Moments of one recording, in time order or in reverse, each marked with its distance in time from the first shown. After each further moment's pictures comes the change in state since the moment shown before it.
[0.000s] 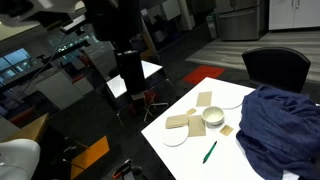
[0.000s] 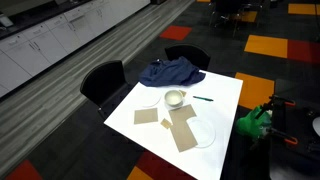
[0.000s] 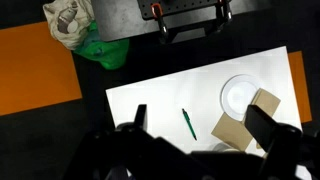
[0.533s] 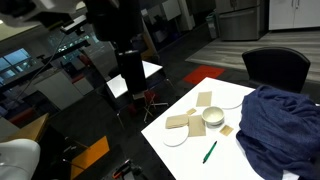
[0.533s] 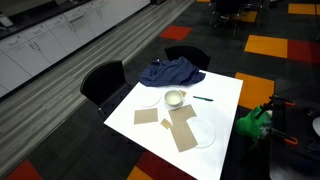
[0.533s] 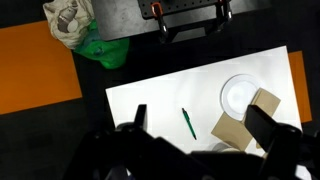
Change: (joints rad) arm 0.000 0.000 0.004 -0.002 0.000 0.005 0.000
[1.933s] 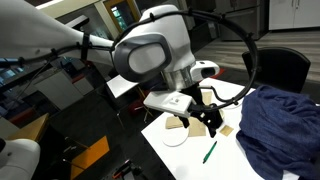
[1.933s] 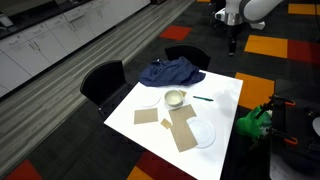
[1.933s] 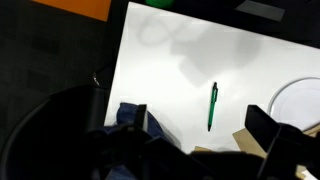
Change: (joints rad) arm 0.001 0.296 0.090 -0.290 -0.162 0.785 -0.271
